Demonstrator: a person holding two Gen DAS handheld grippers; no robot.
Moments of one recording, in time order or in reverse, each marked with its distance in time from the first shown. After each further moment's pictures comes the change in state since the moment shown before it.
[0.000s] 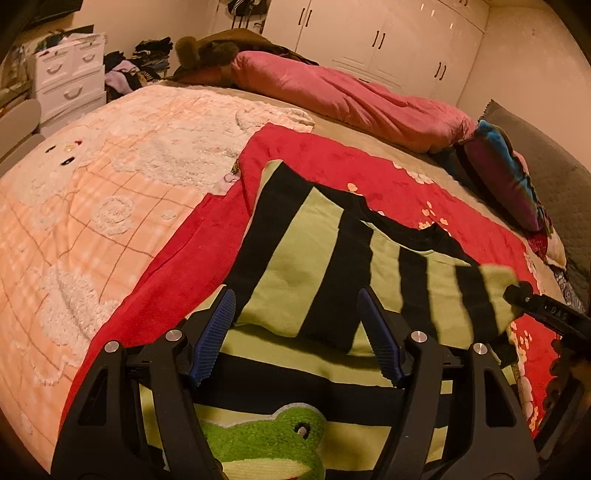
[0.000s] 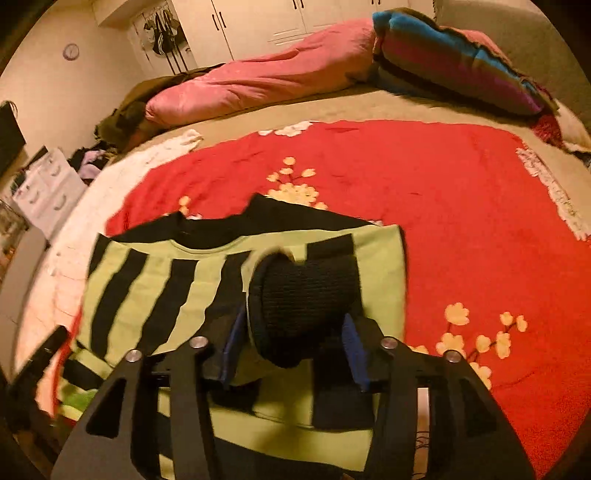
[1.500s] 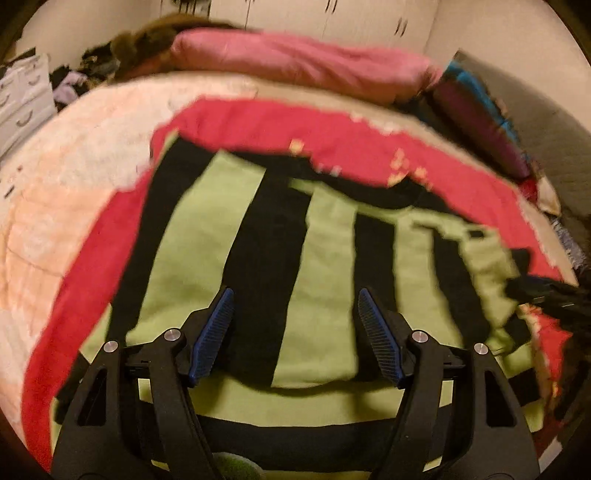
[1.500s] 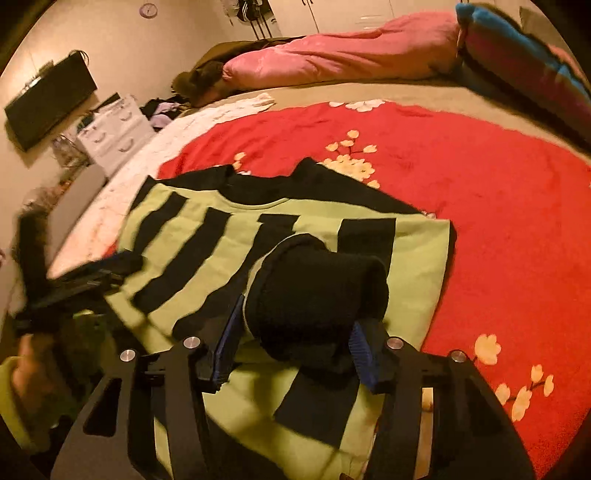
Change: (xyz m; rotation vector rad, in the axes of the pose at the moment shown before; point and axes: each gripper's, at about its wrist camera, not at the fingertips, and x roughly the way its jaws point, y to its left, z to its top) left arm 0.071 -0.051 -0.005 0.155 0.142 -0.051; right arm 0.019 -0.026 -0.007 -0.220 0.104 0.323
